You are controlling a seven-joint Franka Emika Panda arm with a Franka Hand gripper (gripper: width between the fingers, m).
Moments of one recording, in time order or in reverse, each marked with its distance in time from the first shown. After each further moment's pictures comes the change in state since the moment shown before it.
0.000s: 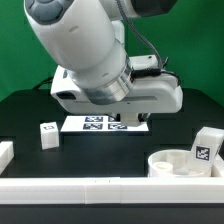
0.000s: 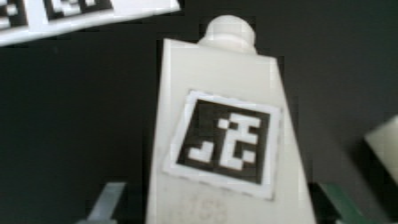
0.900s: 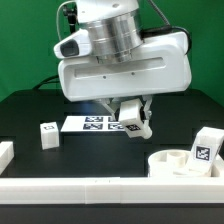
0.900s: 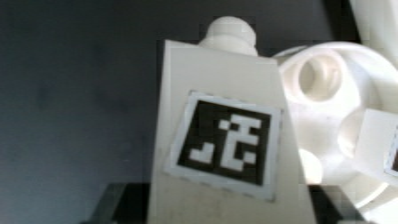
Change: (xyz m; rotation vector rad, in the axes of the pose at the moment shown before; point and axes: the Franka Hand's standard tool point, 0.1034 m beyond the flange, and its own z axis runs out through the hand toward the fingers) arm 0.023 -0.019 -0.048 0.004 0.616 -0.064
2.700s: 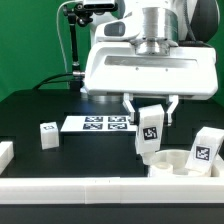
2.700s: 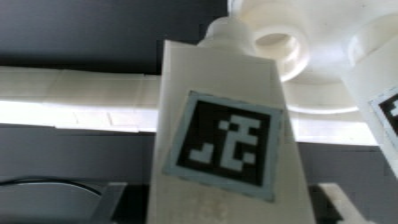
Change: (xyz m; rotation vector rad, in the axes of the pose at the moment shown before) arm 0.024 -0.041 -0.002 -0.165 0.586 -0.457
